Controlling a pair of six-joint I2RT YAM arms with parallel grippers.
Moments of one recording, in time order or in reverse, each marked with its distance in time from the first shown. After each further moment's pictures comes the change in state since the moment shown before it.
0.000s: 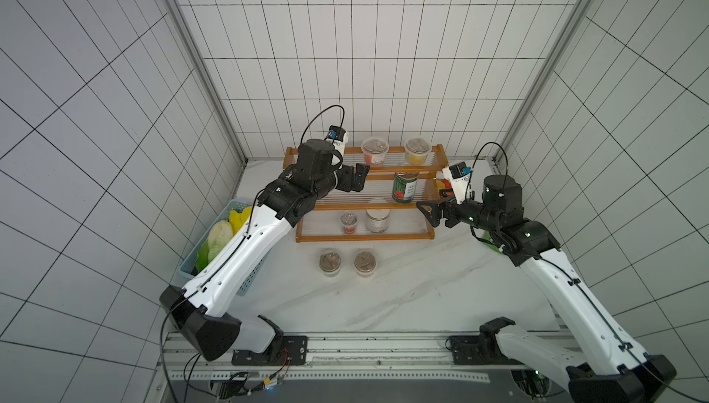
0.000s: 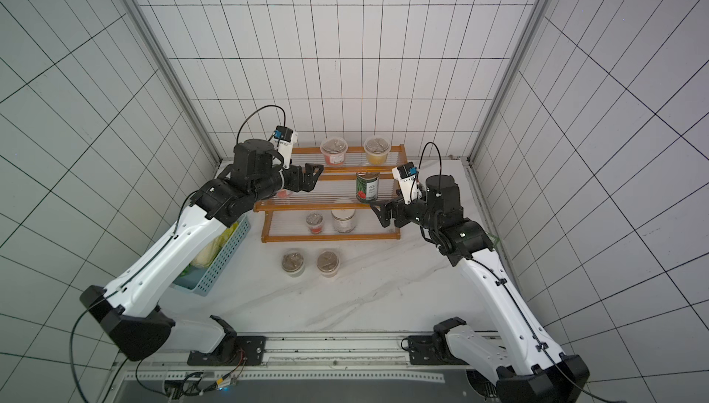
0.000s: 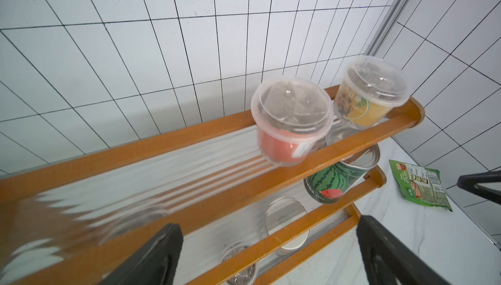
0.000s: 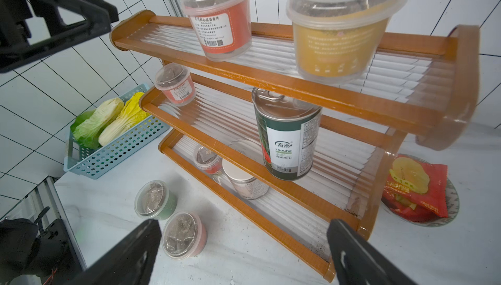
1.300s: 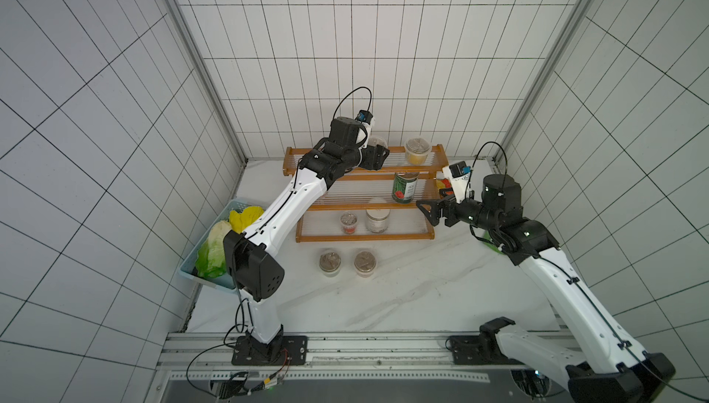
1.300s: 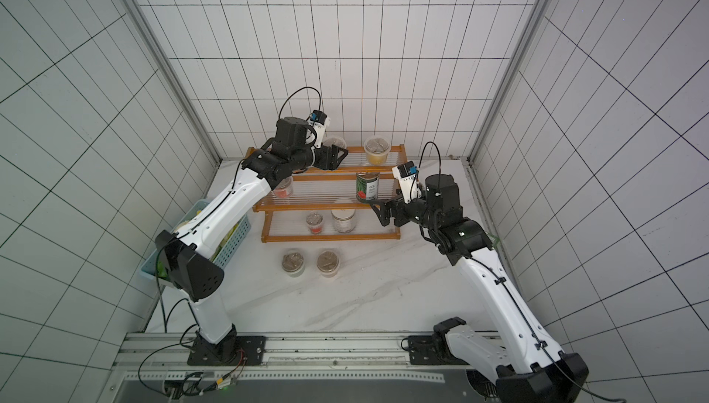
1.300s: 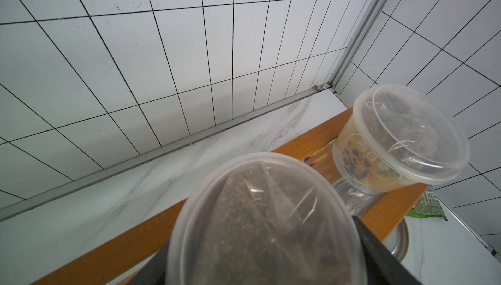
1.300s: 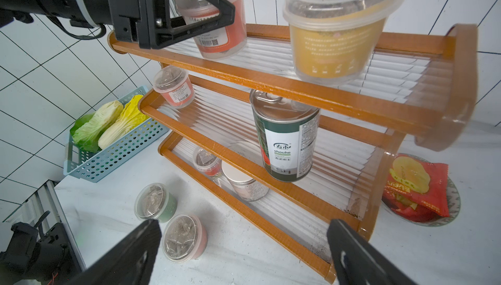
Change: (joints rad) left arm 0.016 0.356 0.297 0.024 0.139 0.033; right arm 0.000 0.004 0.000 0.005 0.008 0.010
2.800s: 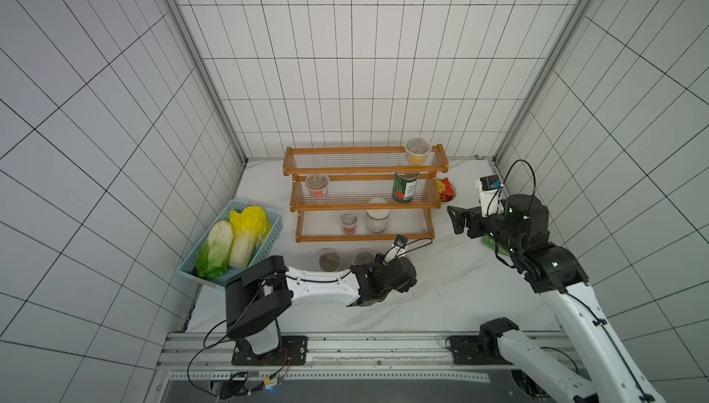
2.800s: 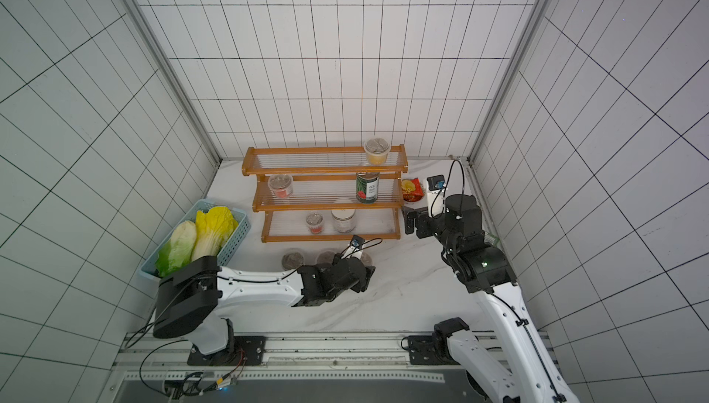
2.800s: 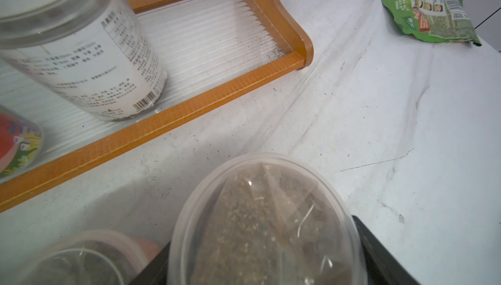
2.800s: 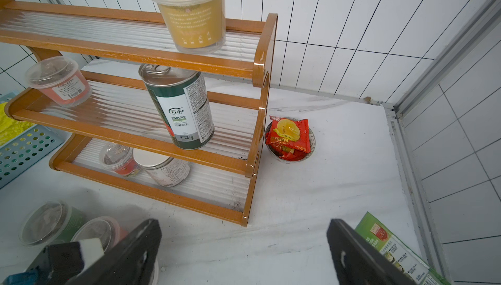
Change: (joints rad) left arm -0.679 -0.124 -1.026 0.564 -0.558 -0.427; right arm -0.062 -0.218 -0.077 -0.145 0.369 -0.054
